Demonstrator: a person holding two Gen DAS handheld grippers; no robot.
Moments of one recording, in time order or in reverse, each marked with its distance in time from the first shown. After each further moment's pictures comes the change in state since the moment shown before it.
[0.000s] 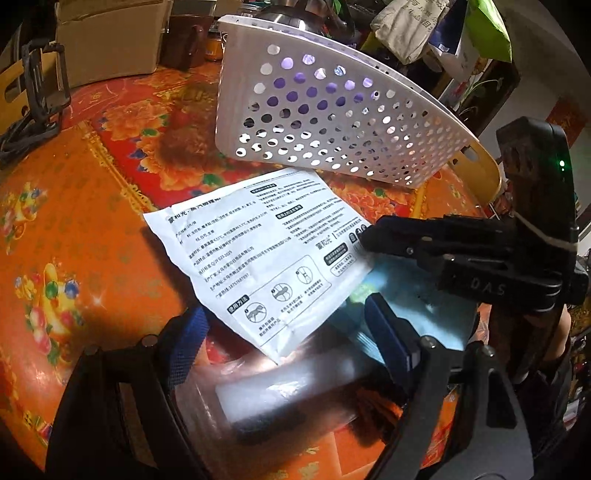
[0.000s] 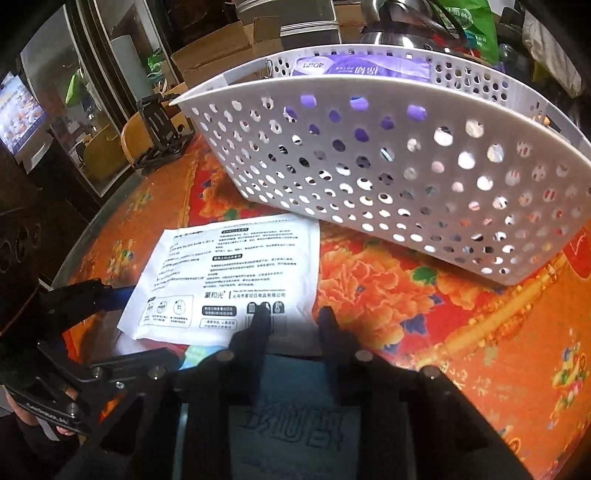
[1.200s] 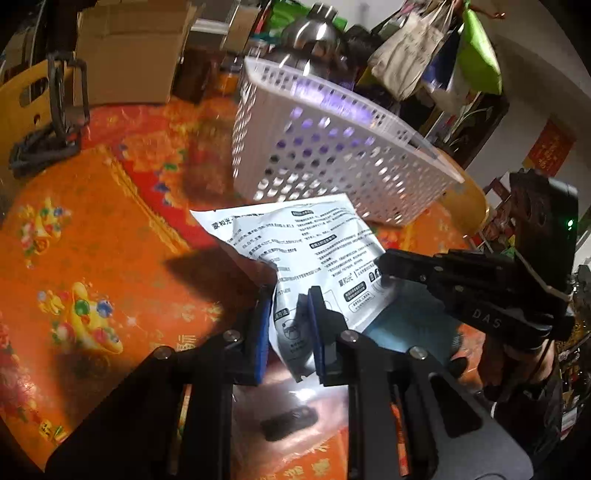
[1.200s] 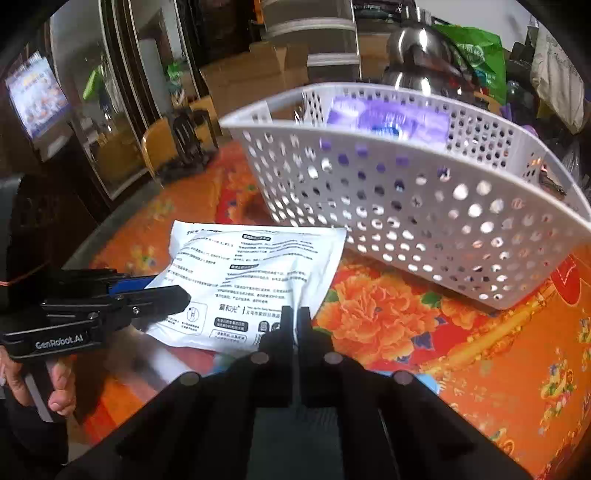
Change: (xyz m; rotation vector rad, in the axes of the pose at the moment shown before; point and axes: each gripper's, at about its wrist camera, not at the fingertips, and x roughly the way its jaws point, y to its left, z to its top) left arm -0.043 0.015 0.001 -0.011 -0.153 -0.044; right arm -0.023 0.027 -0.006 -0.080 -0.109 -0.018
